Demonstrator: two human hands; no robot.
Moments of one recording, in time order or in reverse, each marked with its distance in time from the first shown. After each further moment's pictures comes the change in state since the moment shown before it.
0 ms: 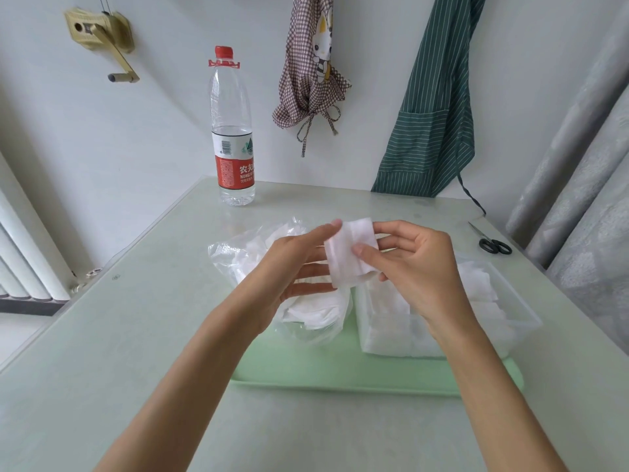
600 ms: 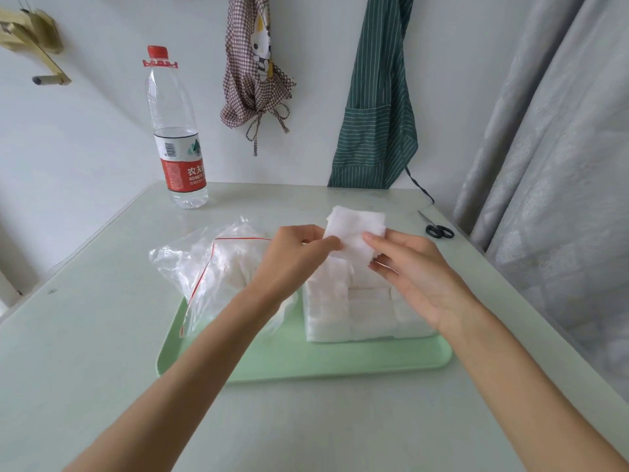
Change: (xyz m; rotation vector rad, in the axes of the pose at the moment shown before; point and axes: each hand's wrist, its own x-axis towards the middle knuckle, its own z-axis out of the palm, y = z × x) left_hand 0.014 0.008 0.075 0.424 0.128 0.121; right_hand -0.001 0.018 -0.072 0.312 -0.109 0.306
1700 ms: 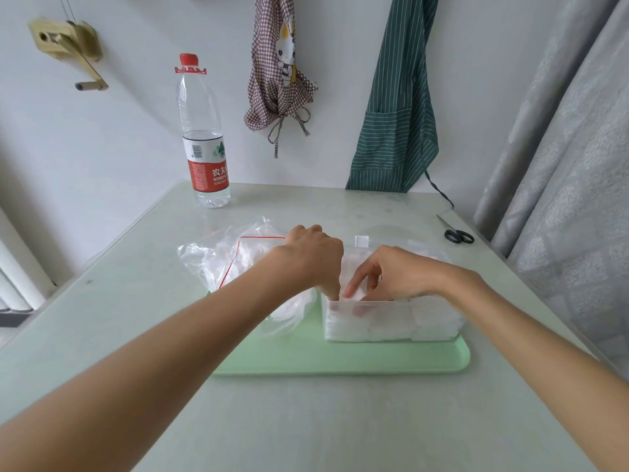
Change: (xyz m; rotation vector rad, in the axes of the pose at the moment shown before) left_hand 0.030 0.001 -0.004 1.286 -0.289 0.286; right_hand 0.036 -0.001 0.006 -1.168 -0.532 -0.018
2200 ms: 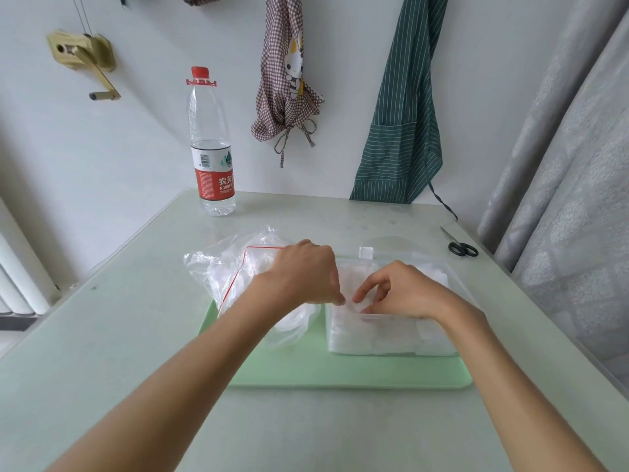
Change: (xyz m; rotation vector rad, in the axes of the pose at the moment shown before) left_hand -0.012 -0.013 0.010 -0.257 0.170 -0.086; right_hand 0.000 0.007 0.014 0.155 0.170 0.119
